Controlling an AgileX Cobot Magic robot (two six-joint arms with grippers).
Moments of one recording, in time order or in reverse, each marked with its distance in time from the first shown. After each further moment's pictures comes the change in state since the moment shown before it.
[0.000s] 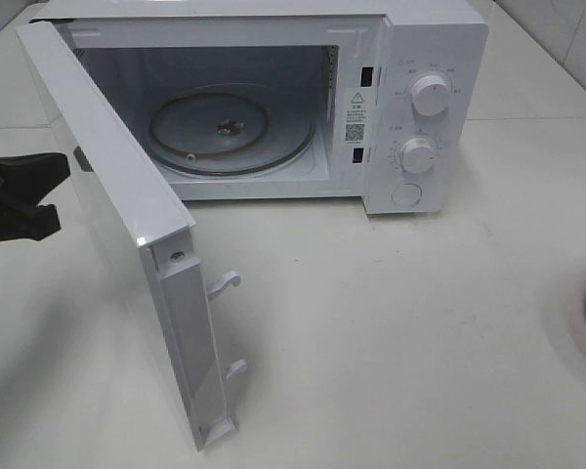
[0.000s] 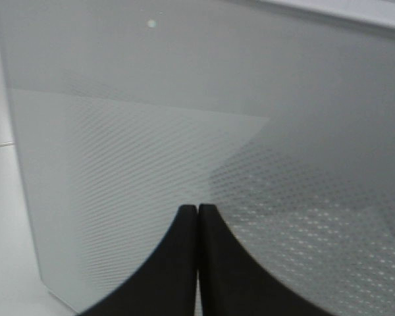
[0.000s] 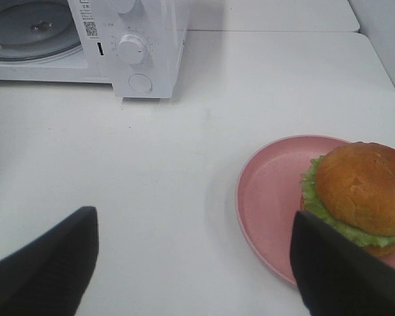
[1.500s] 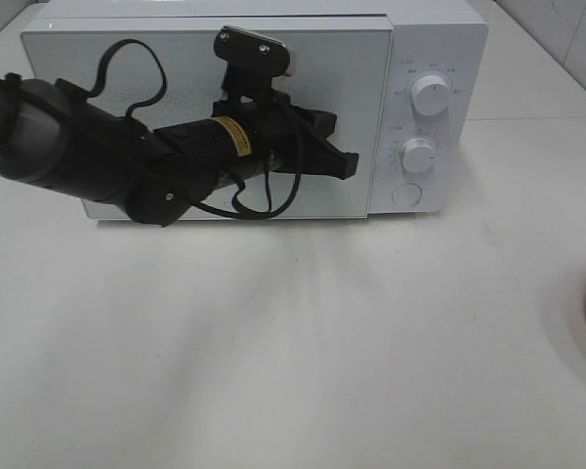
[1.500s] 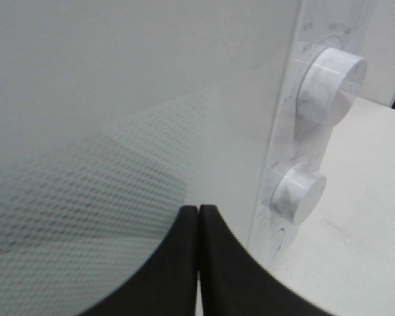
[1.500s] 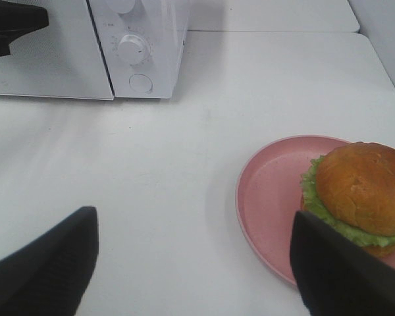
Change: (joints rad) left arm -0.566 0.508 -0.845 -0.387 0.412 0.199; right arm 0.000 0.000 0.000 0.000 -0.001 0.000
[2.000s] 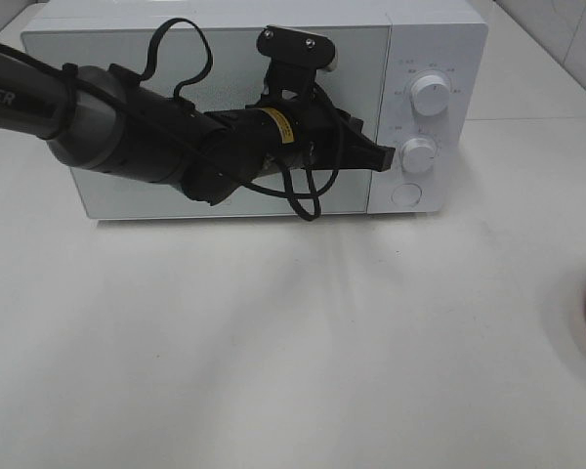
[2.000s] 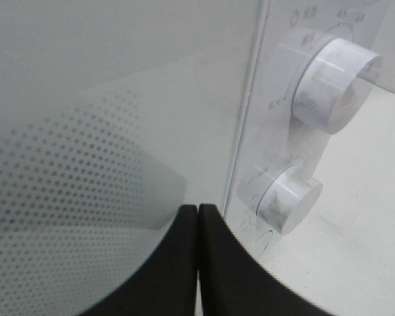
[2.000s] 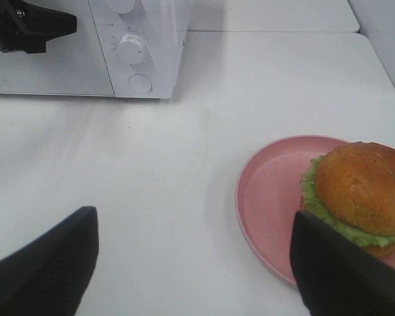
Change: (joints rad) left arm -0.049 0.050 -0.160 -0.089 0.222 0.004; right arm 0.000 0.000 0.000 0.000 0.000 0.000
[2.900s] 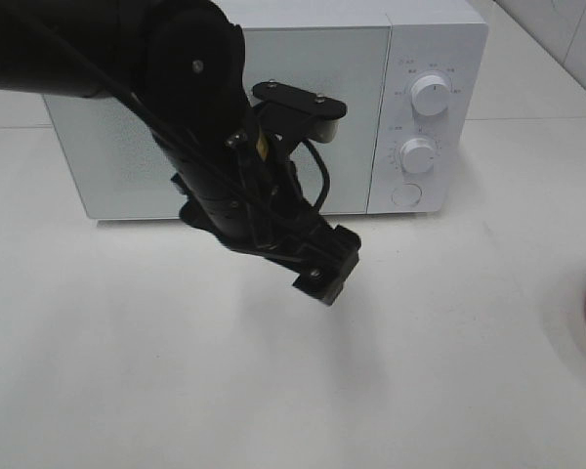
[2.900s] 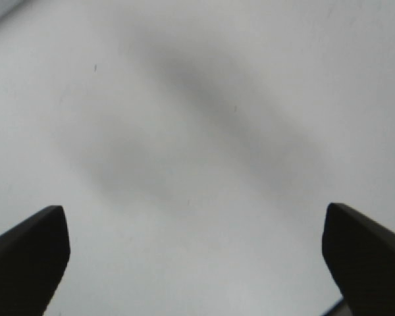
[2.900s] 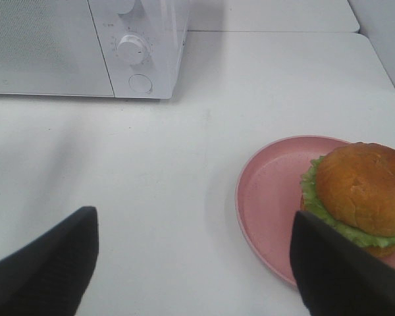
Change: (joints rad) left arm -0.140 -0.301 0.038 -0.064 1.123 -0.008; right arm 0.000 0.000 0.000 0.000 -0.001 0.000
